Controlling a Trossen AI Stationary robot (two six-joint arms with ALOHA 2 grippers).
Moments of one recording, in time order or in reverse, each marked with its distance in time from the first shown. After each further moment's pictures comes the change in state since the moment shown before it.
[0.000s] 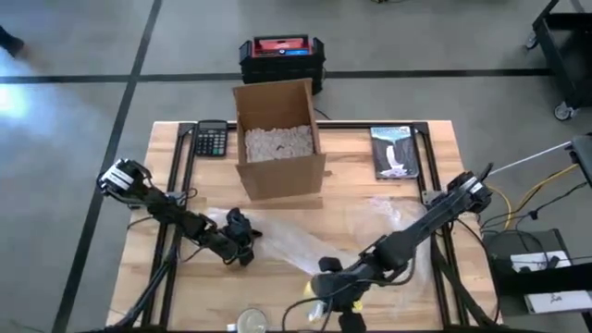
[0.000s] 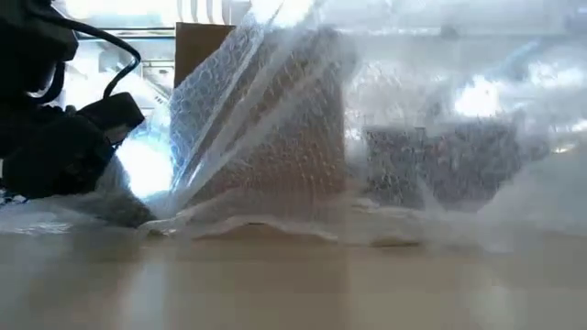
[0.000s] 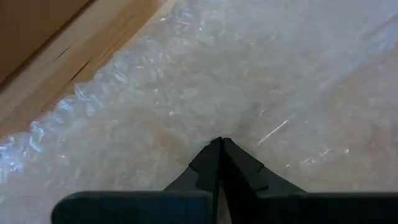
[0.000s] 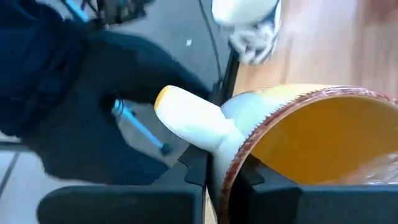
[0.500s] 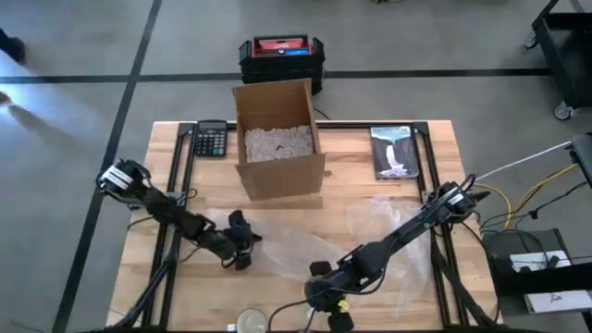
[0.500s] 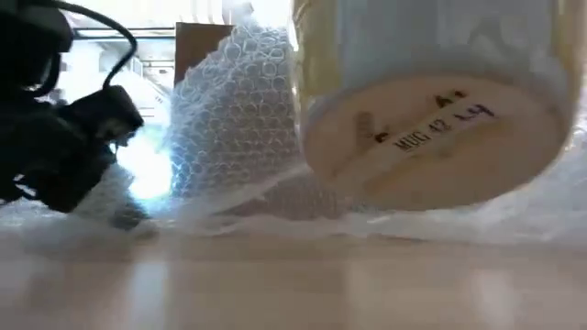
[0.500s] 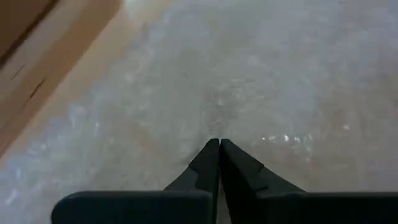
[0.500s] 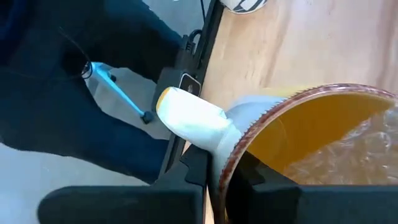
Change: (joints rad) left arm -0.008 -0.018 0.004 0.016 0.028 0.086; right arm -0.069 0.190 -0.016 0.027 -0.099 -0.089
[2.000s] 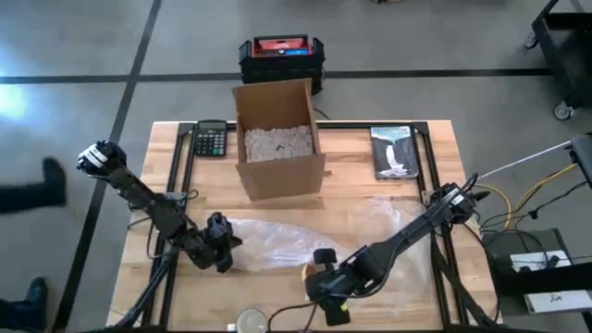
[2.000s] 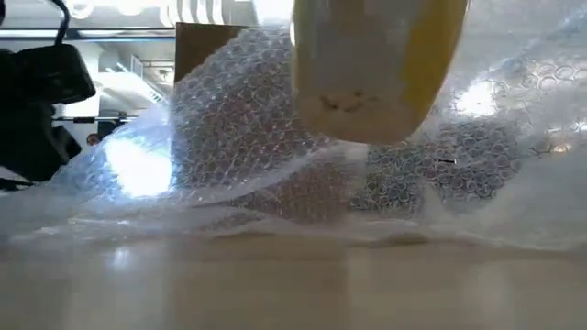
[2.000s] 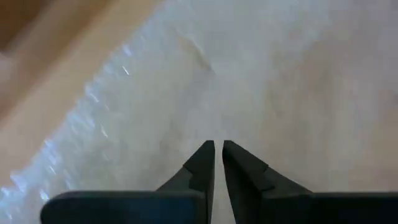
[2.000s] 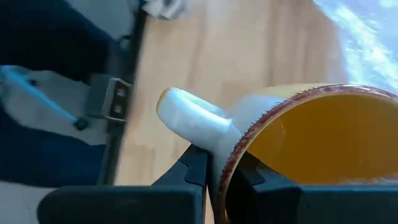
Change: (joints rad) left arm -0.190 -0.454 0.047 -0.534 -0.032 -0.289; right arm 0.013 0.012 0.149 -0.258 0.244 -0.029
